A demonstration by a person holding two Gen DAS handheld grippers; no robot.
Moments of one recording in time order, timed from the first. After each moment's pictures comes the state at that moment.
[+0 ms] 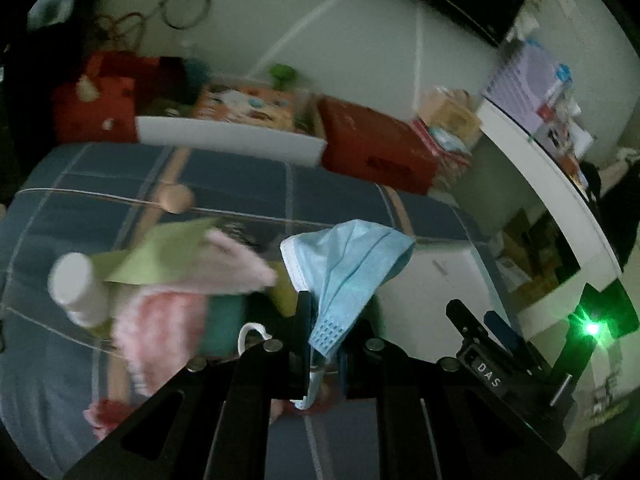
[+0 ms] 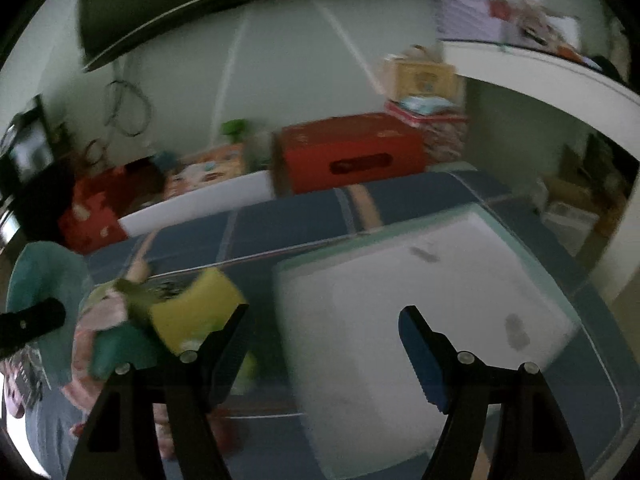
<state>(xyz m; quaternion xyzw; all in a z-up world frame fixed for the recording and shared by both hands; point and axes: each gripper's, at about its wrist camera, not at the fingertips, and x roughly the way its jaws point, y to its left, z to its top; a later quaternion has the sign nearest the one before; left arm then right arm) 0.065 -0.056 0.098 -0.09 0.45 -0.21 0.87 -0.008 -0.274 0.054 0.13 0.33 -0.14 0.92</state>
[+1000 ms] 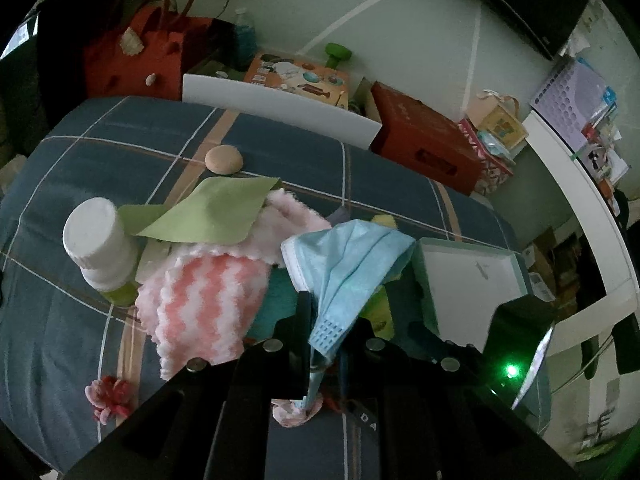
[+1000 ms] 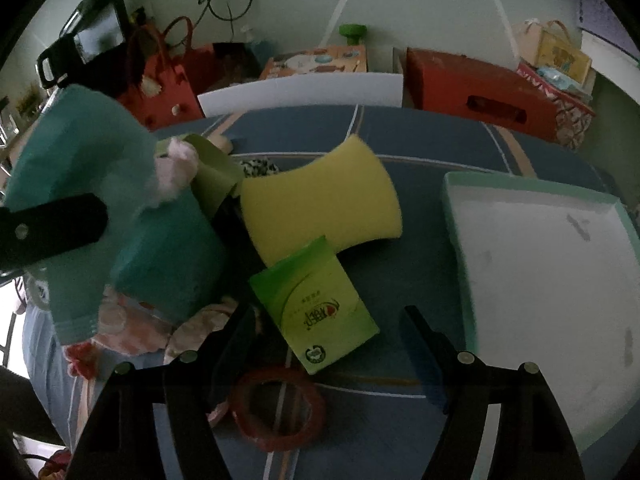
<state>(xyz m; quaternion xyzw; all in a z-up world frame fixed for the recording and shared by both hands) 0.075 -0.017 0.057 -0.12 0.48 -0.14 0.86 0.052 -0.165 -0.018 0.05 0.45 0.04 0.89</state>
